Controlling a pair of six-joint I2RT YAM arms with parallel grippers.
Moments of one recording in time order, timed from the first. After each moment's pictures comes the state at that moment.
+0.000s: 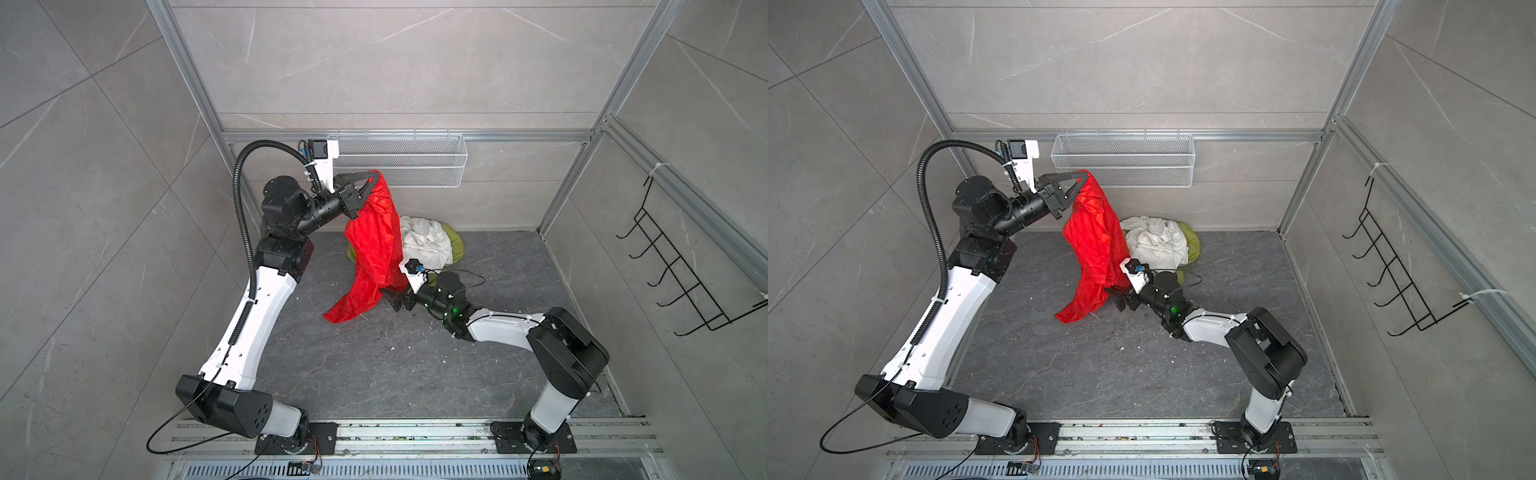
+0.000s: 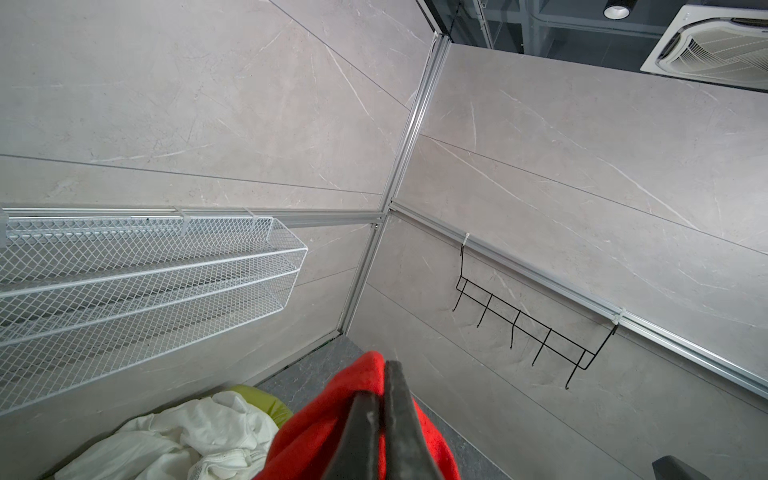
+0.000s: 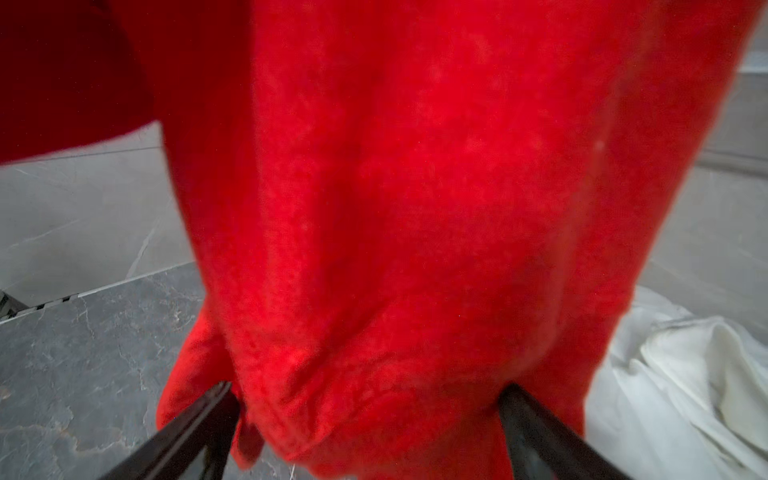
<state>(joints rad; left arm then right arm) -0.30 1.43 1.69 0.01 0.67 -0.48 0.71 1.77 0.91 0.82 -0.26 -0.06</state>
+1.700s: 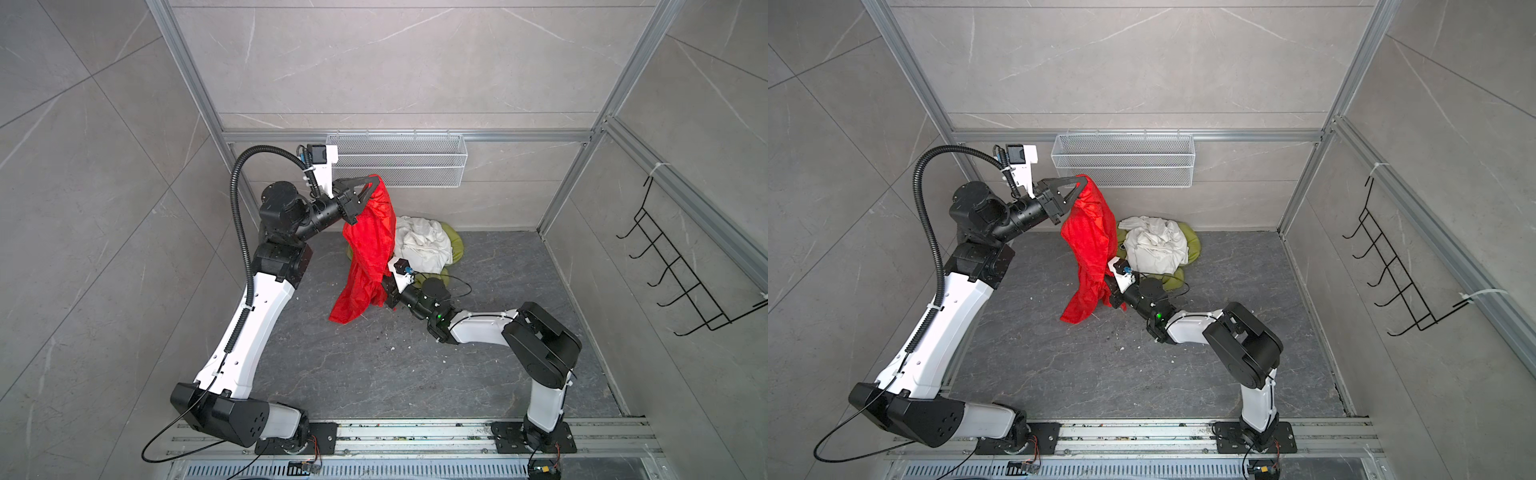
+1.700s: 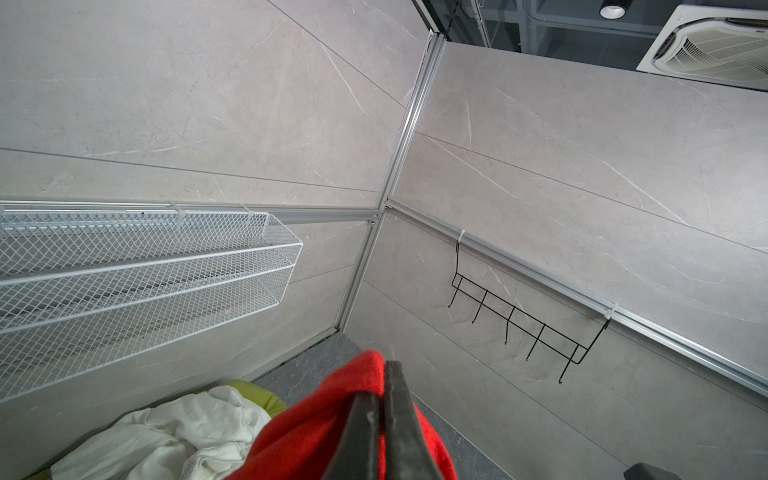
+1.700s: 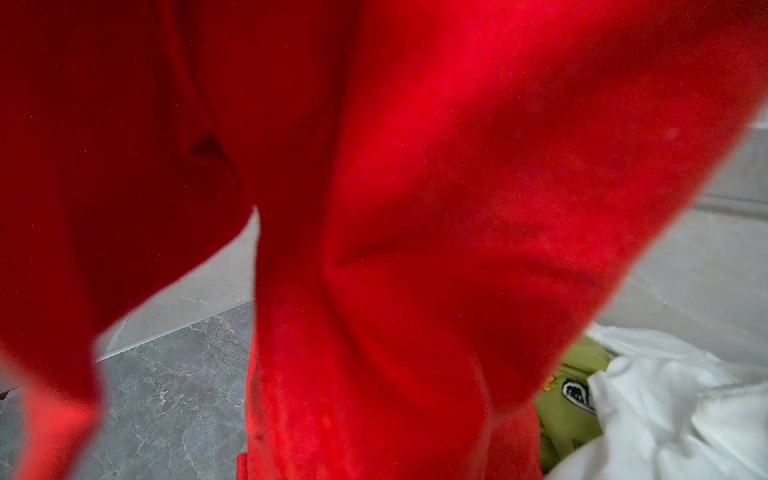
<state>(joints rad) -0.31 1.39 1.64 0.02 0.66 -0.47 0.79 1.87 1.00 0.95 -0.12 0.01</state>
